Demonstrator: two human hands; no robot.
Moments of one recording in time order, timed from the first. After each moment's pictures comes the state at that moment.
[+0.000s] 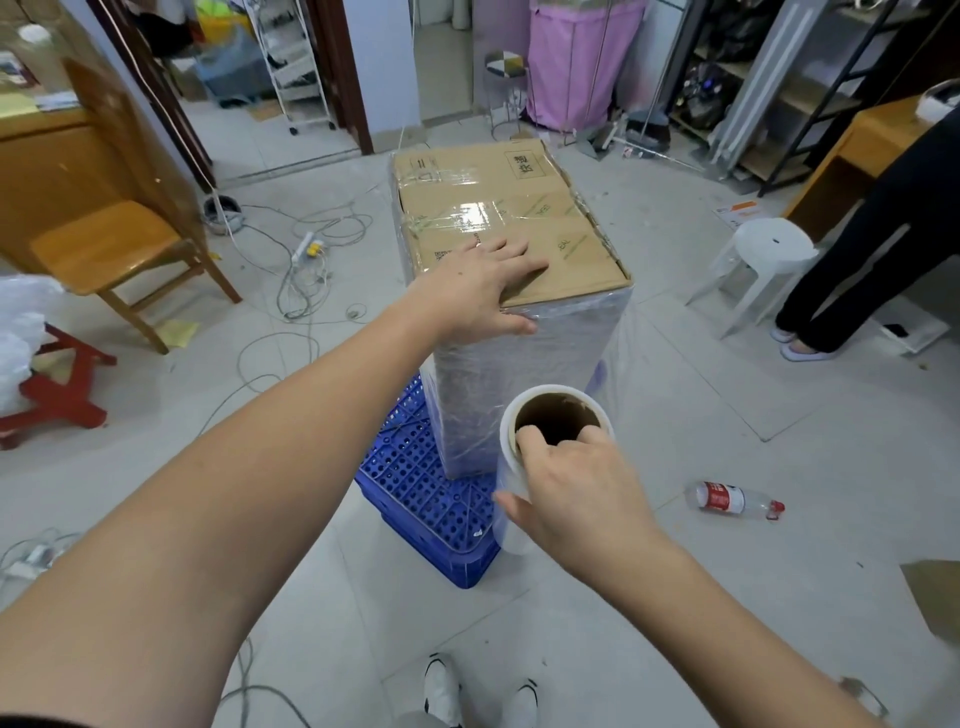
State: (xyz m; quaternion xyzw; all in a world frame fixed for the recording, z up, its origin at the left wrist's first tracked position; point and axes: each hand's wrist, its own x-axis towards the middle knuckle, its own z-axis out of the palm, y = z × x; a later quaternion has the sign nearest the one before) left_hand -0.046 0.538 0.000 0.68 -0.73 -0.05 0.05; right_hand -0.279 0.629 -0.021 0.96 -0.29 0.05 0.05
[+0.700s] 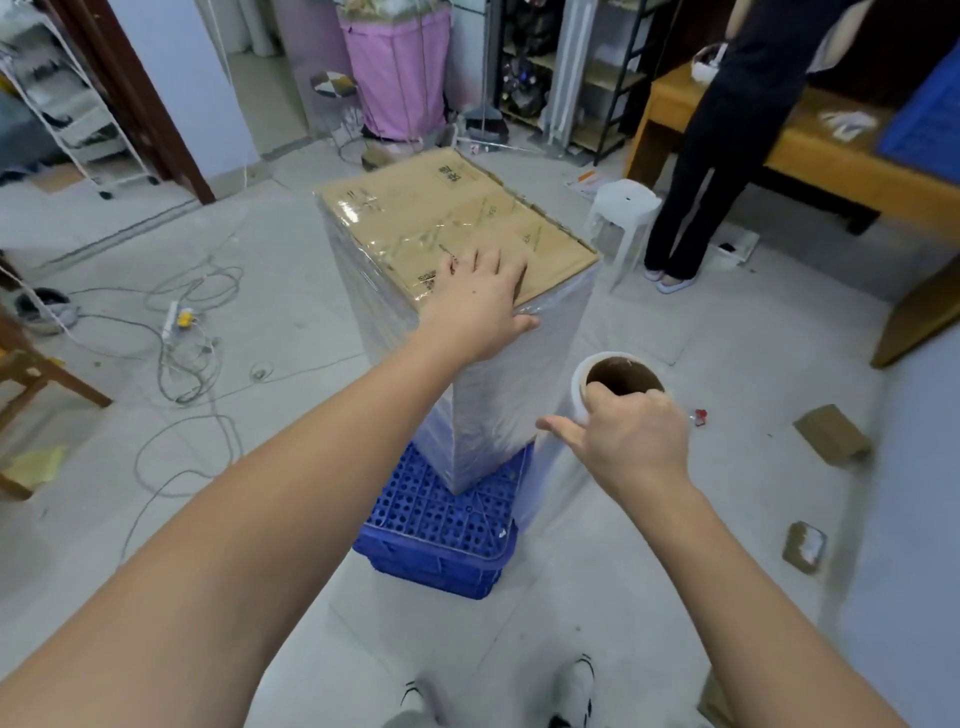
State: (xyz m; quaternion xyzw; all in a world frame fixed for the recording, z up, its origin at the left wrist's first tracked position) left_hand -0.038 0.540 -0.010 0.64 -0.76 -0.02 0.04; right_hand -0.231 0.652 -0.030 0.78 -0.60 0.14 0.10
